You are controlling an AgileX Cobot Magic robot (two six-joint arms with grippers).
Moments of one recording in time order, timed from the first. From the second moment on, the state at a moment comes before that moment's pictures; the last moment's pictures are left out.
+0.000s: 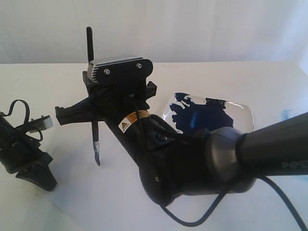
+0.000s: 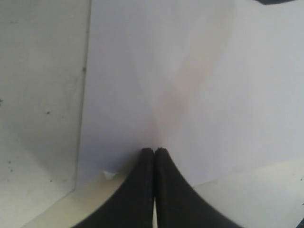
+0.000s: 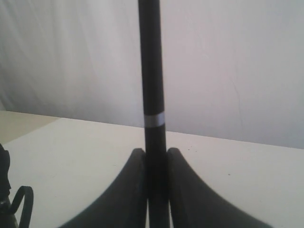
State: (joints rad) left arm -0.04 1.89 -0.96 -0.65 1.00 0.88; right arm 1.14 1.85 -0.94 0.46 -0.95 -0.17
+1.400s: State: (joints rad) left arm -0.04 1.89 -0.96 -0.65 1.00 0.88; right arm 1.16 1.83 -0.94 0.54 -0.88 -0.18
